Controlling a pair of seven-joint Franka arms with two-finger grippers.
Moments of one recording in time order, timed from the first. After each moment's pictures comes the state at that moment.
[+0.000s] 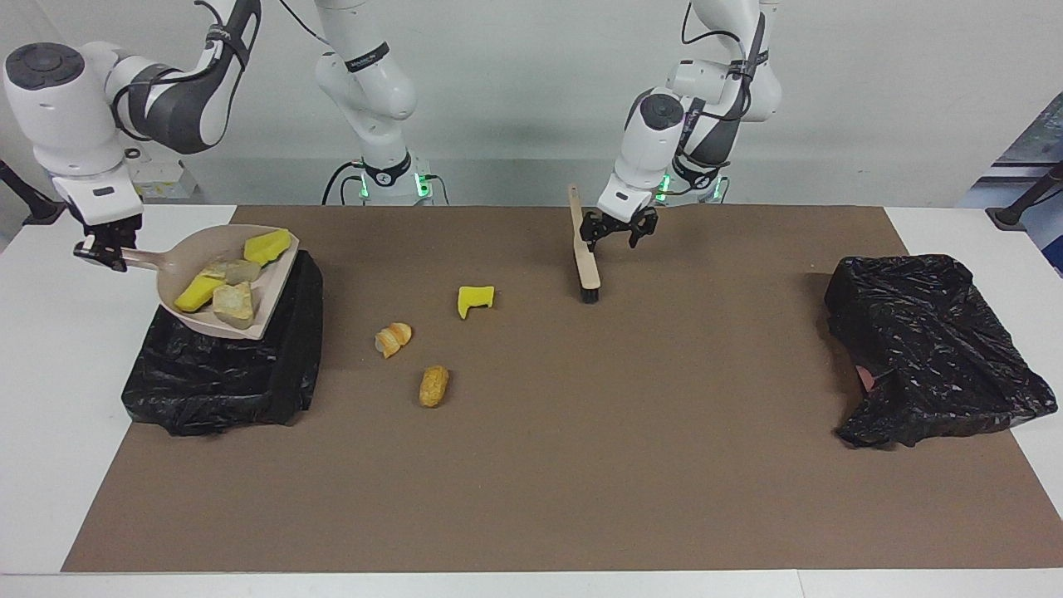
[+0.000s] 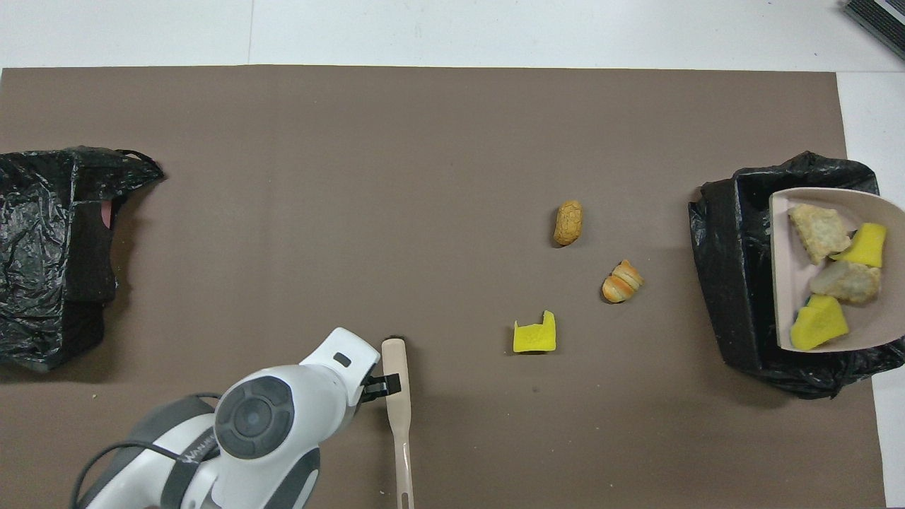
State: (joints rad) left arm -0.37 -0.22 -0.24 -2.47 -0.19 2.26 -0.60; right arm -0.55 -0.01 0.13 -1.91 -0.42 2.08 -1.78
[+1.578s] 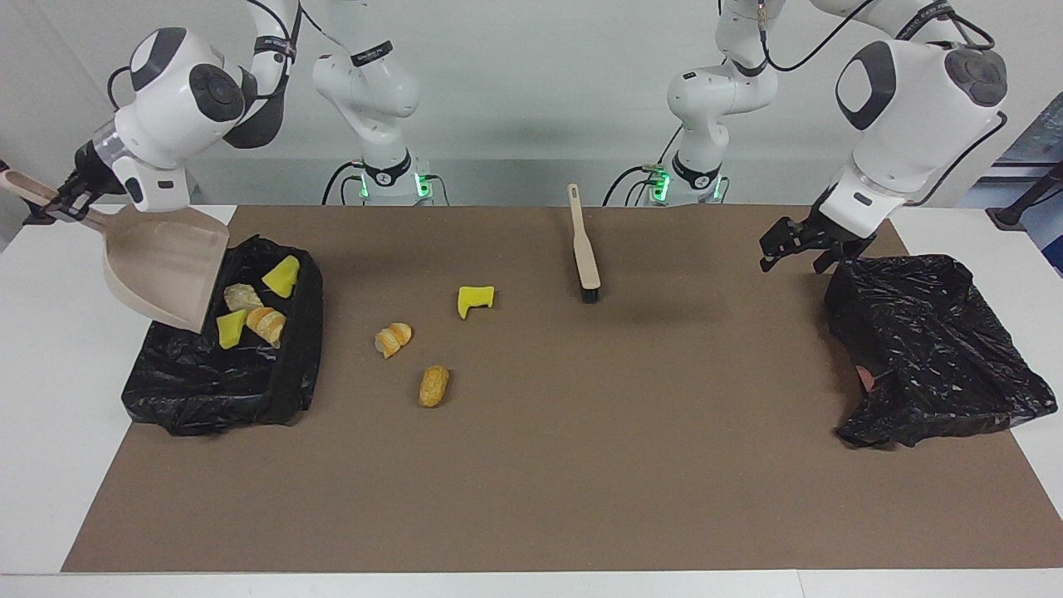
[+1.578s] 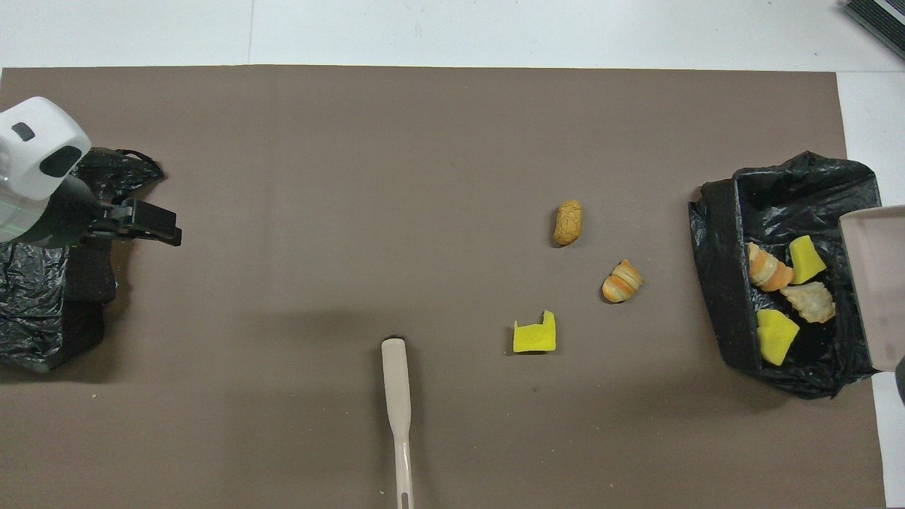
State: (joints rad) left arm 0.15 0.03 -0.23 -1.66 -0.12 1.63 -0.05; right arm -0.39 -0.18 0.16 -2.04 -1.14 1.97 -1.41
